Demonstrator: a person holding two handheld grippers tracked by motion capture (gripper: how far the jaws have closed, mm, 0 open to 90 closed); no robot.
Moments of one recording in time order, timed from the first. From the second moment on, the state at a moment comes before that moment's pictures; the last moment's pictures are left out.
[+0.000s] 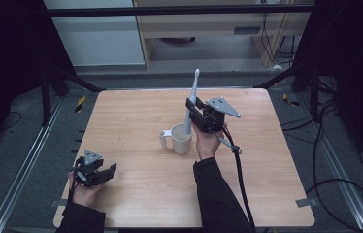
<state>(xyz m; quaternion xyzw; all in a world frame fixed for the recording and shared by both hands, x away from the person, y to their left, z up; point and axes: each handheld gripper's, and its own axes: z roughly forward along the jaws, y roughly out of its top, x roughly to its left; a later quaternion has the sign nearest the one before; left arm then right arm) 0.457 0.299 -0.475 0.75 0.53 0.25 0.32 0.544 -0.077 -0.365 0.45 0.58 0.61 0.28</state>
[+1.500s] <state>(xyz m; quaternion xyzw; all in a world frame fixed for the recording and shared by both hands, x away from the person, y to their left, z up) 0.457 0.299 -0.474 0.75 0.53 0.26 0.32 0.561 -0.055 -0.419 0.49 0.64 0.54 0.24</state>
